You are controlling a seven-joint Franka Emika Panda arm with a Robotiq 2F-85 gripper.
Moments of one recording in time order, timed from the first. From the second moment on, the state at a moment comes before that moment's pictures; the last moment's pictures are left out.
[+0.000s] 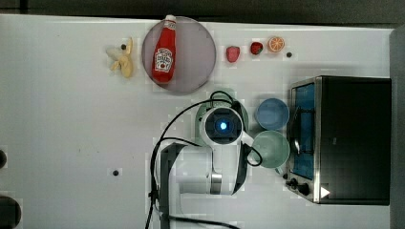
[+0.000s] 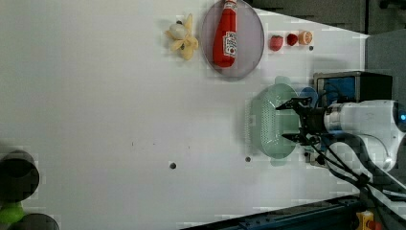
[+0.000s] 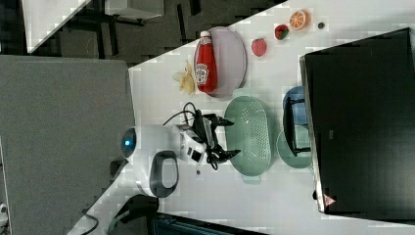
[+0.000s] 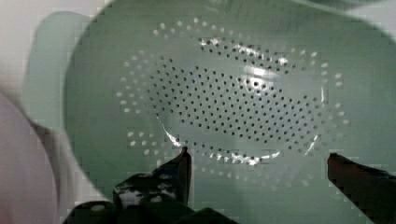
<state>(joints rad) -0.01 0.16 -0.03 -2.43 -0.01 0.96 0.55</state>
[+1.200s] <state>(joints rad) 0.10 0.37 0.04 -2.45 -0.05 1.19 0.81</state>
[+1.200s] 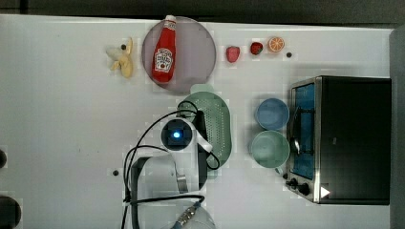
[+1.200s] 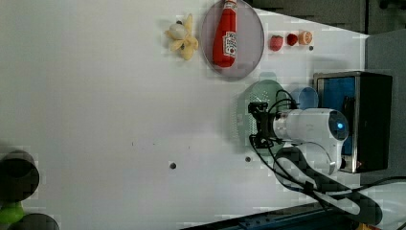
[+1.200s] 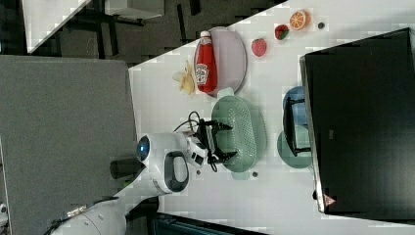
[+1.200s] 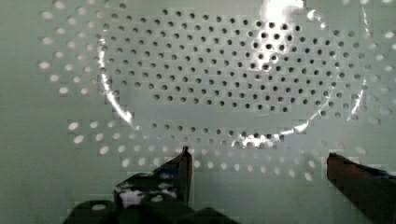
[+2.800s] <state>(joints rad) 0.42 0.54 0.08 -2.14 0.04 1.02 1.13</state>
